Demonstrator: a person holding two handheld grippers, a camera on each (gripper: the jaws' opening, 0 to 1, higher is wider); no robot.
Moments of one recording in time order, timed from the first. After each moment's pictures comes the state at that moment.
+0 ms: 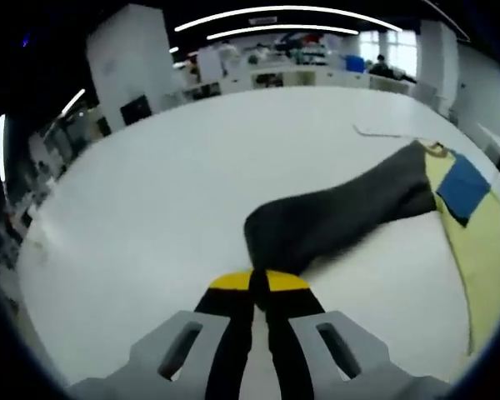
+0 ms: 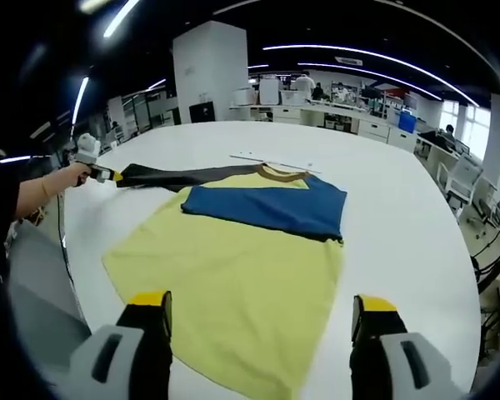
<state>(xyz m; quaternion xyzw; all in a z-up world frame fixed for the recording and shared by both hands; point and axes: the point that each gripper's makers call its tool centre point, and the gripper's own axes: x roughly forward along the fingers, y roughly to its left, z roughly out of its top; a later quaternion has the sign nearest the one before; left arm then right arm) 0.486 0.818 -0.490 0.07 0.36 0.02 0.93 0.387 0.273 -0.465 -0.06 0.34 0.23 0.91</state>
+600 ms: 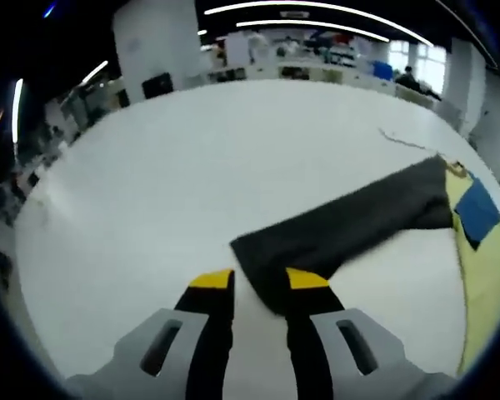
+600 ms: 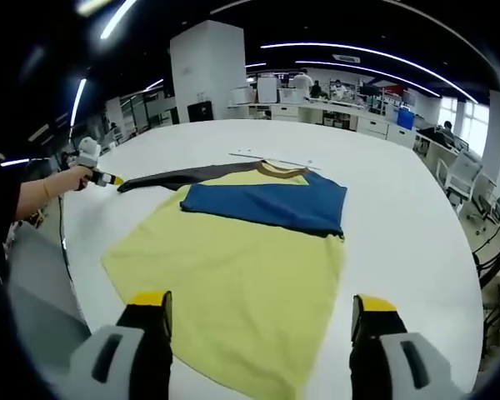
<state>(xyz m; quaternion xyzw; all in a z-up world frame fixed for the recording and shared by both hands) 0.480 0.836 -0.514 -0.01 0.38 0.09 0.92 0.383 0.275 -0.468 -0.05 0.35 0.23 0.91</state>
